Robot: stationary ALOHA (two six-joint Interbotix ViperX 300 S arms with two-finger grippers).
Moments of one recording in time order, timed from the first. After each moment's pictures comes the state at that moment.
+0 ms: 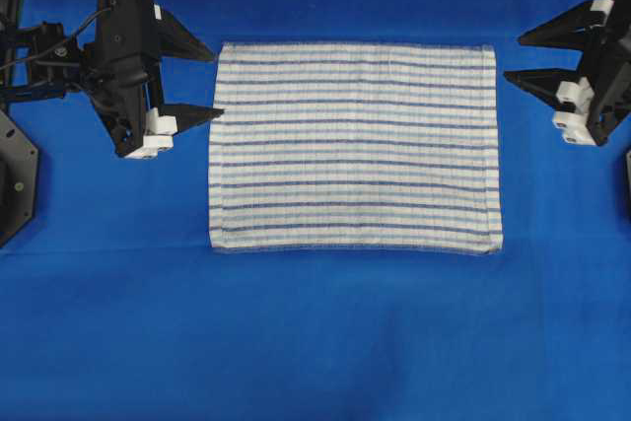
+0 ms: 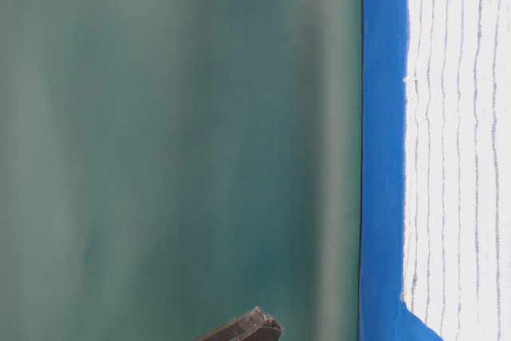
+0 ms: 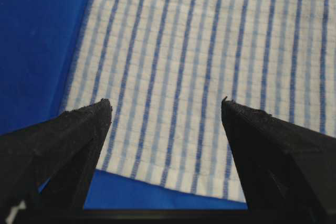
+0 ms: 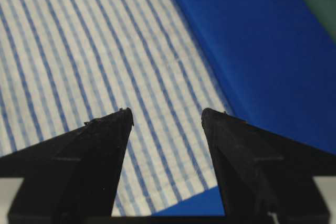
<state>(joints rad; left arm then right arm) 0.24 -0.48 0.92 -0.02 0.08 0.11 -0.26 -0.73 1.04 -0.46 0.33 0.54</state>
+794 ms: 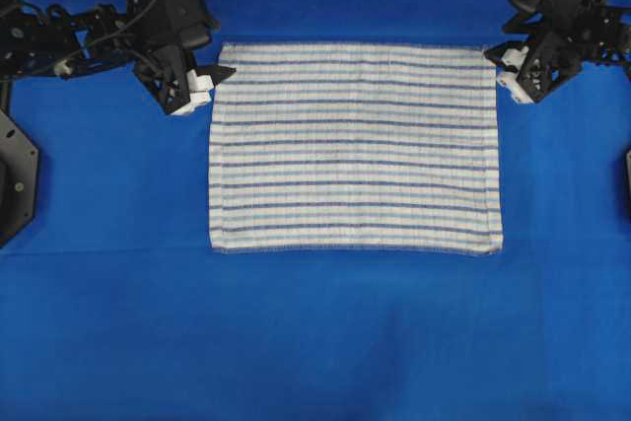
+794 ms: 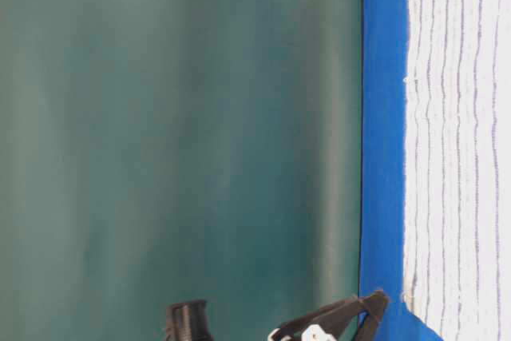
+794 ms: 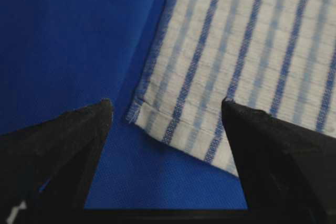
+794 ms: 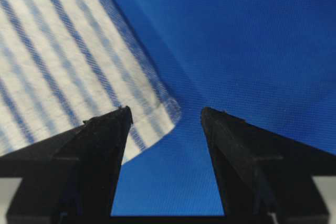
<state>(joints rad) 0.47 -0.08 0.96 -0.02 -0.24 0.21 -0.60 -0.21 1.04 -0.52 0.07 0.54</state>
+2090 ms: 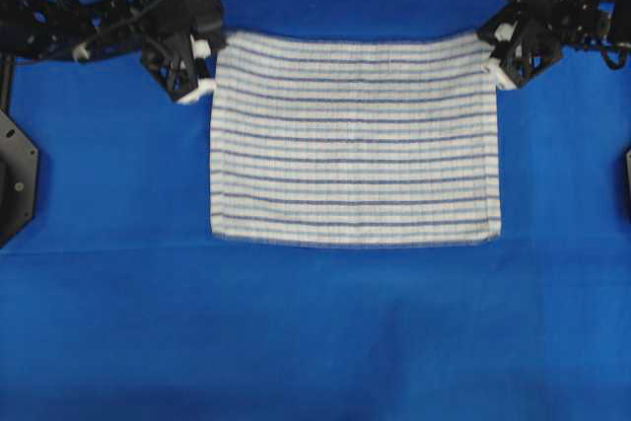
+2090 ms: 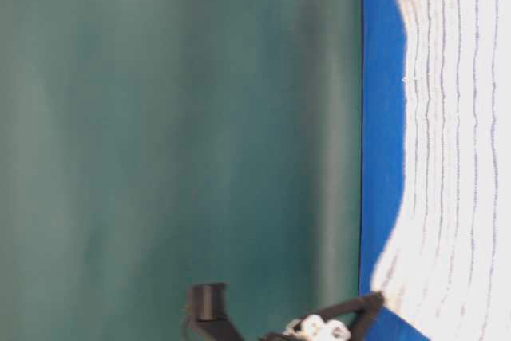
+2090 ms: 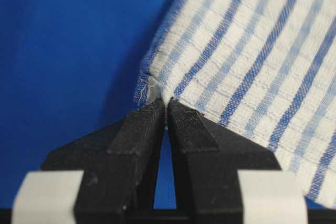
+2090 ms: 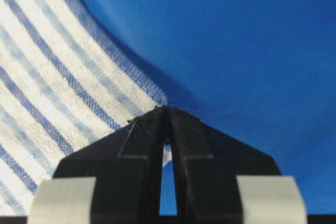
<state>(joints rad) 0.54 -0.03 0.89 -0.02 -0.15 0.23 -0.68 -0.12 0.98 -0.54 -0.02 0.53</state>
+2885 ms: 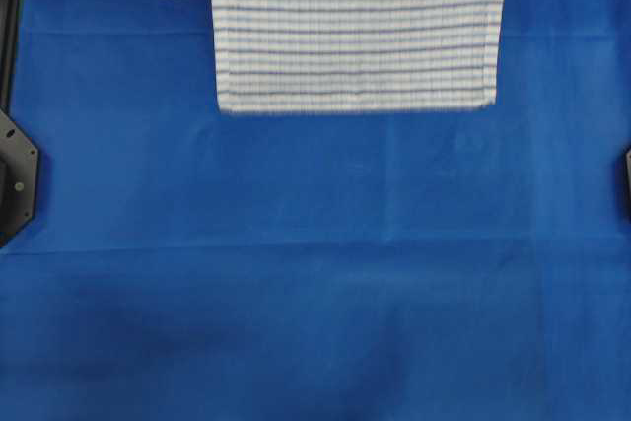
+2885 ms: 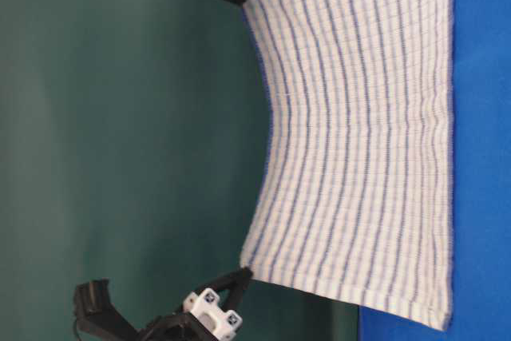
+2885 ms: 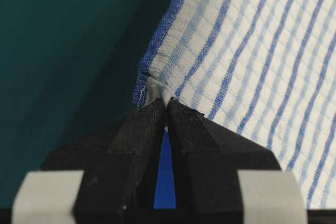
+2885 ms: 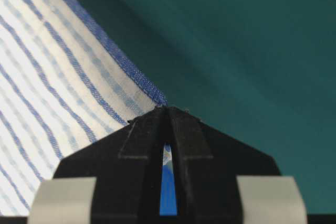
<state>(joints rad) 0.72 -0.17 0.69 -0.02 -0.04 0.37 -0.81 -0.28 0.73 -0.68 0.12 0.47</state>
